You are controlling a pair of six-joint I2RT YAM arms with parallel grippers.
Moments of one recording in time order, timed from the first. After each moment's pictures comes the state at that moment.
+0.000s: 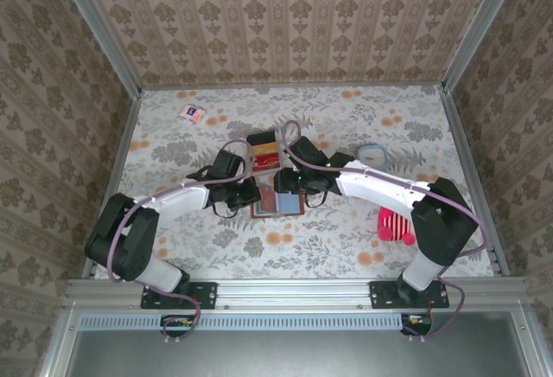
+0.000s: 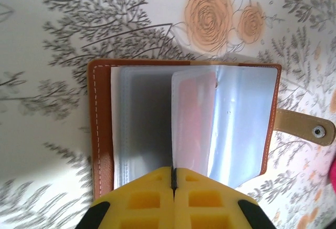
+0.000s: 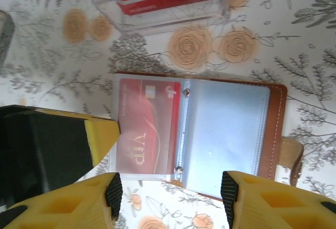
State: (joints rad) left arm -0.55 1.48 0.74 -0.28 0.35 -0.76; right arm 0.75 1.65 1.17 -0.49 -0.07 0.73
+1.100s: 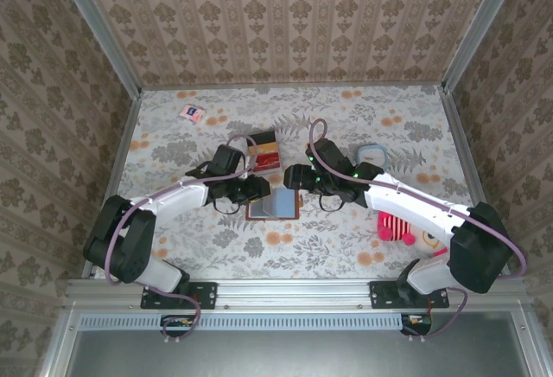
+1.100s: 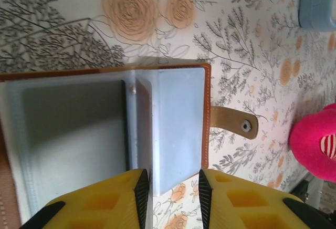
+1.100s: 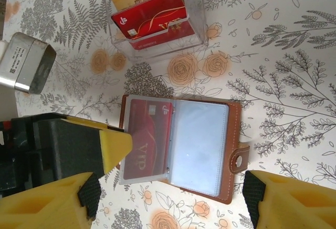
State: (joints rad) left arm -0.56 1.48 0.78 -0.26 0.50 -0.72; right arm 0.72 1.42 1.02 -0.43 -0.01 0.79
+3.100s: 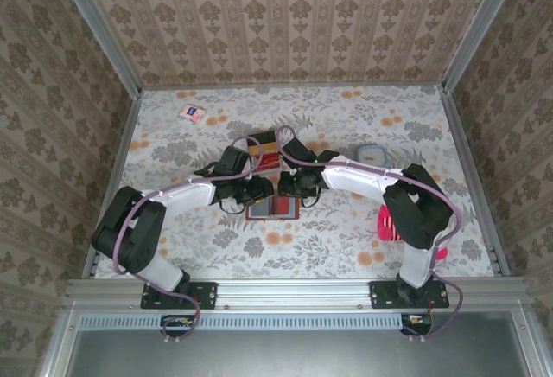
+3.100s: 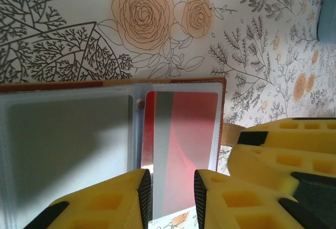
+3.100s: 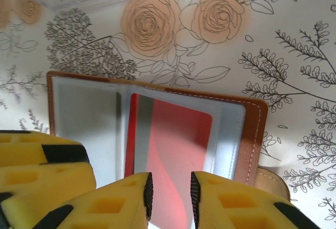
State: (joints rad) left arm -0.59 1.56 0.78 -0.19 0.45 -0.81; right arm 0.72 1.84 1.24 -0.54 -0.11 0.76
